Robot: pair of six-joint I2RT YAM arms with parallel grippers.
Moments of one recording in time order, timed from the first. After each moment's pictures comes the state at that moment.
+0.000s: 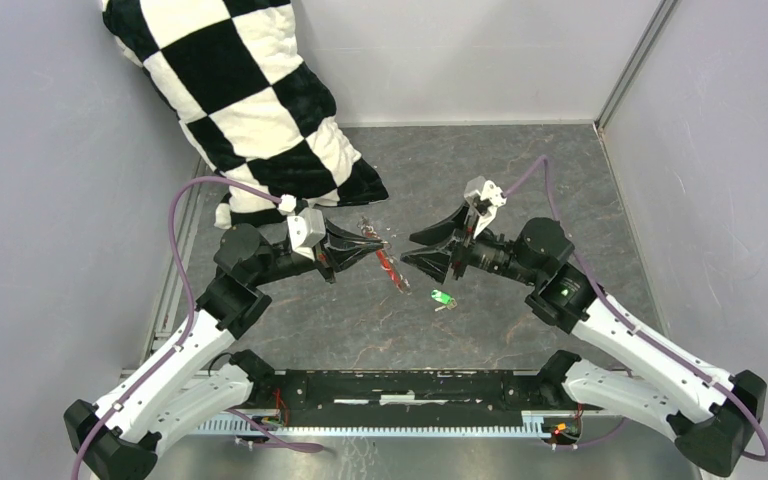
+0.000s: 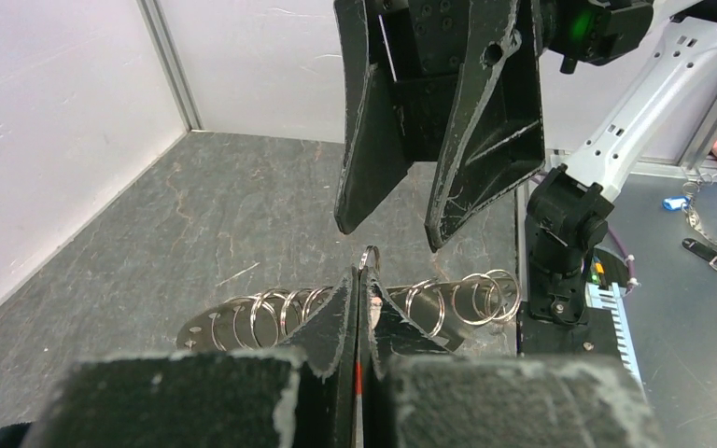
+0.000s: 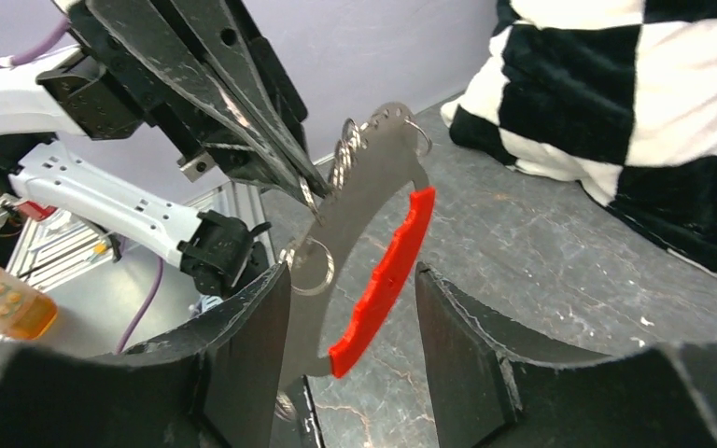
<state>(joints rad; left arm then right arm) -0.62 0.78 0.73 0.23 0.69 -0.04 0.78 0.87 0.77 0.18 -0.41 0.34</state>
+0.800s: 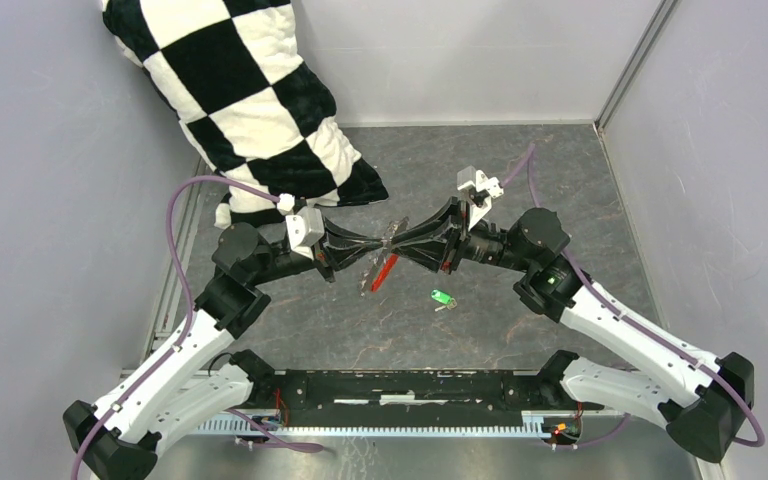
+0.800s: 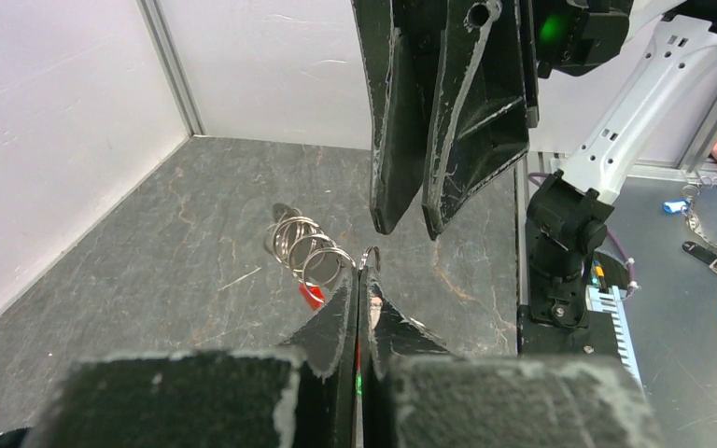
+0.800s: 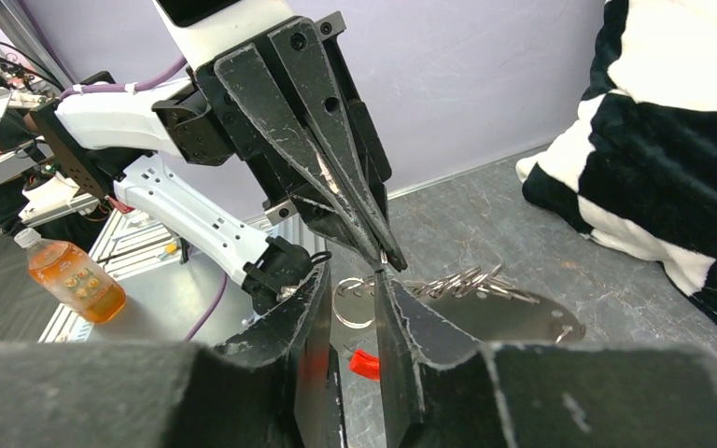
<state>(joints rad) -0.62 0.78 0.74 0.23 0.69 -0.04 0.78 0.99 0.84 0.36 -0.59 0.41</state>
